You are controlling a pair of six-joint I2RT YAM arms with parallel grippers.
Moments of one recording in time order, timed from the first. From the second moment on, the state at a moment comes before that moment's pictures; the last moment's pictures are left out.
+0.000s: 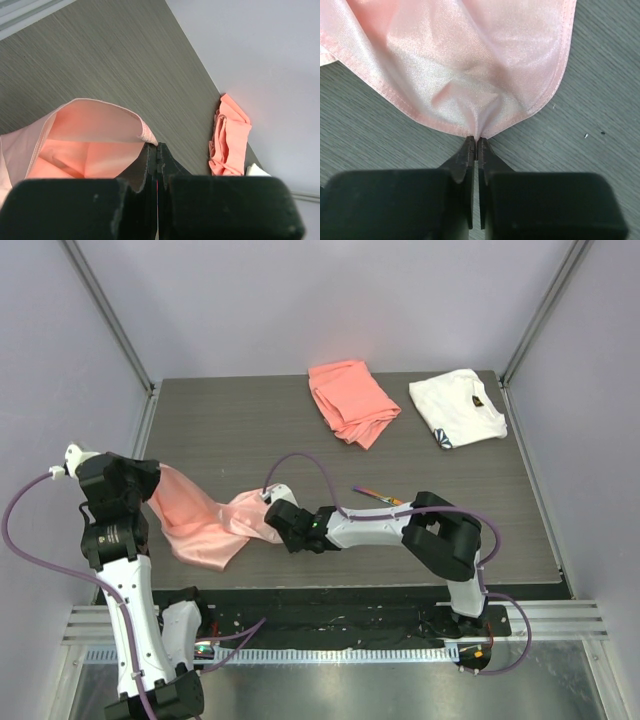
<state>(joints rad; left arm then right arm) 0.33 0.74 1.00 -0.64 0.03 -0.81 1.17 1.95 1.24 -0.24 0.29 0.44</state>
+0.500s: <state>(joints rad) 0.33 0.78 1.23 -0.66 -0.02 -0.78 1.17 1.53 1.36 -0.40 0.47 0.16</state>
